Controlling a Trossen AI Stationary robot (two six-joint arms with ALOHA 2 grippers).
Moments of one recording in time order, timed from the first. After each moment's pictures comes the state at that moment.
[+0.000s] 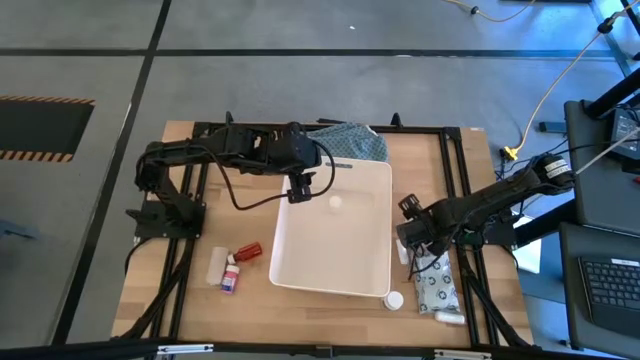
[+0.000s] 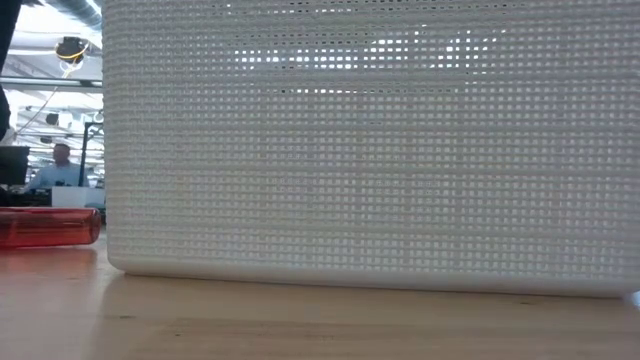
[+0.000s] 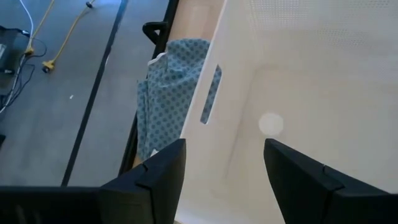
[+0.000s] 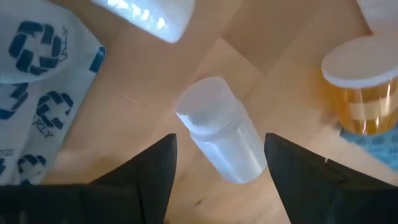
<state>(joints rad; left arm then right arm) 0.01 1.70 2.00 -1.23 -0.40 -0.02 0.33 1.27 0.68 -0.98 0.29 -0.33</state>
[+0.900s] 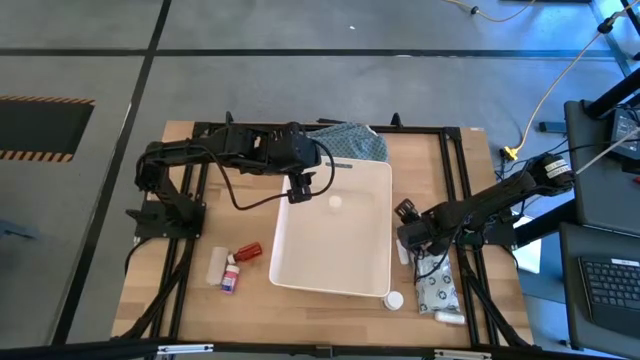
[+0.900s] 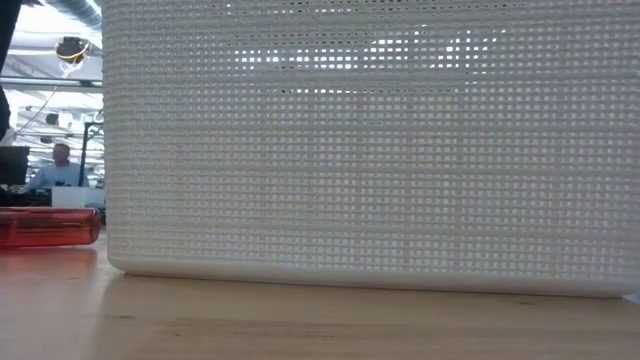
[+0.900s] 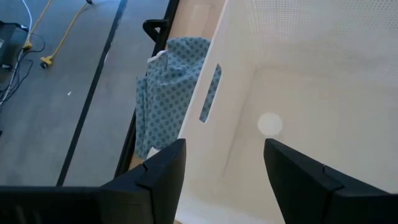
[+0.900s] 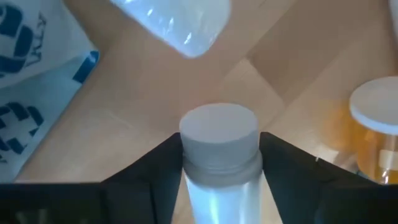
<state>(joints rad) 0.01 1.70 2.00 -1.23 -0.40 -0.04 0.33 1.27 0.53 -0.73 0.30 -0.45</state>
